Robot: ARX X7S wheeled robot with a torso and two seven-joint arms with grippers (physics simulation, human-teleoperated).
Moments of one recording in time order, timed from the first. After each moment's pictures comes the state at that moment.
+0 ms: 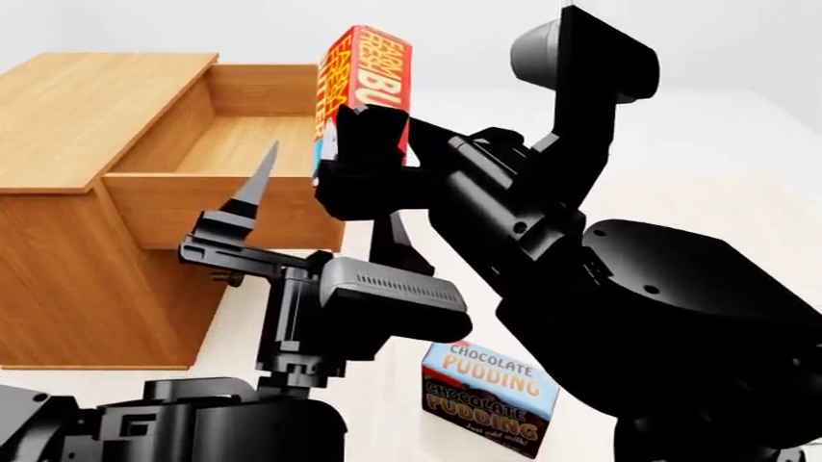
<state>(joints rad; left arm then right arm) -1.26 -0.57 1.53 0.57 -0.69 -0.58 -1.44 1.02 0.13 -0.19 -0.47 1.74 0.97 1.11</state>
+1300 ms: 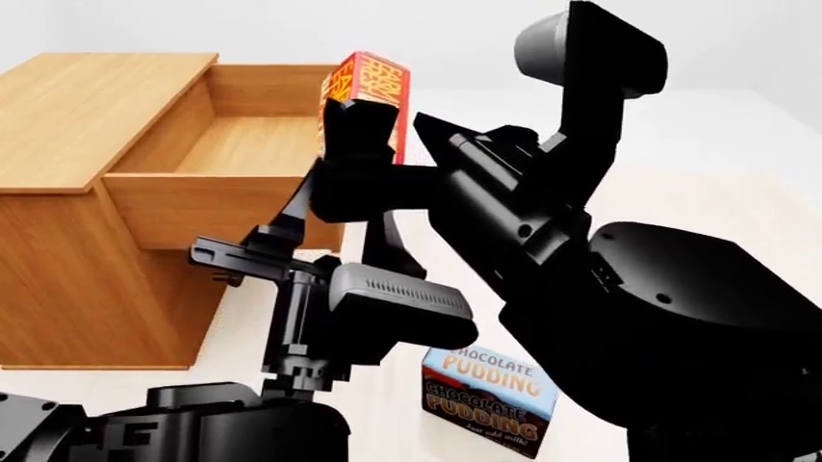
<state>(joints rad) -1.21 -0.56 1.48 0.58 -0.65 -0.62 -1.39 1.03 0.17 -0.25 -0.50 1.76 0.91 1.10</state>
